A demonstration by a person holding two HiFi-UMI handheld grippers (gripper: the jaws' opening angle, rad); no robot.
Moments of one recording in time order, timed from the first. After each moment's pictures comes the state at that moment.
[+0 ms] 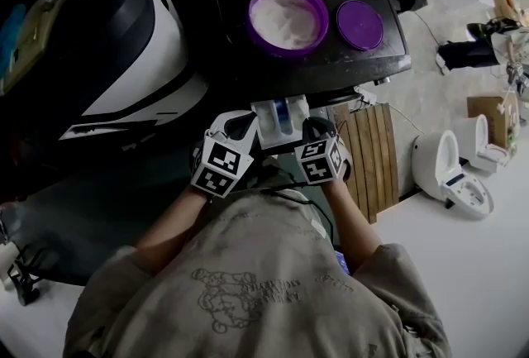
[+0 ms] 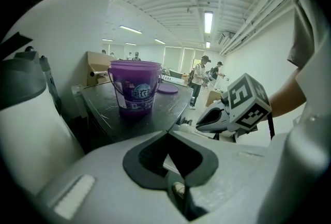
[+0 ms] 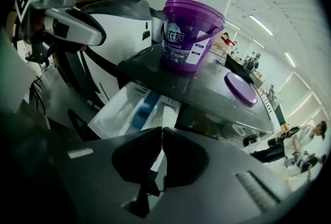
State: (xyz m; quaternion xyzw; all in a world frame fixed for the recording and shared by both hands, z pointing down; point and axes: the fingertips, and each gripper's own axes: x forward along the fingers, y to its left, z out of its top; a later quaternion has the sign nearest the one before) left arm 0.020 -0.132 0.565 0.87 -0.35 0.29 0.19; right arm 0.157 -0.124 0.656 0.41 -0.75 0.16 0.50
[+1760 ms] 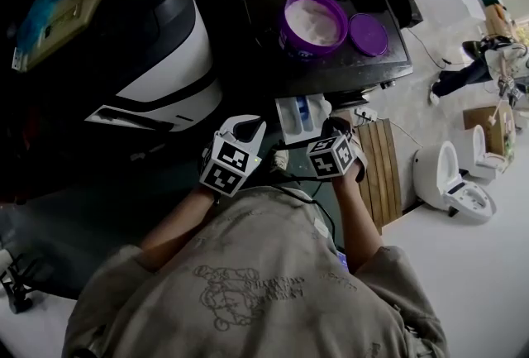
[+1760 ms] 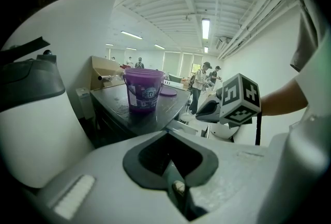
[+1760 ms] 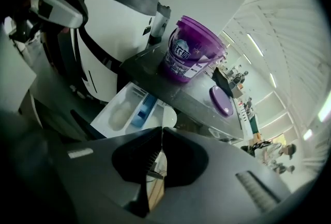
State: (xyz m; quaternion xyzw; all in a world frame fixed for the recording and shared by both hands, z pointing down) left arm -0.034 -0.088 0.543 0.88 -0.35 0.26 0.18; right arm 0.147 -0.109 0.622 0.47 -0.68 0.07 0.56
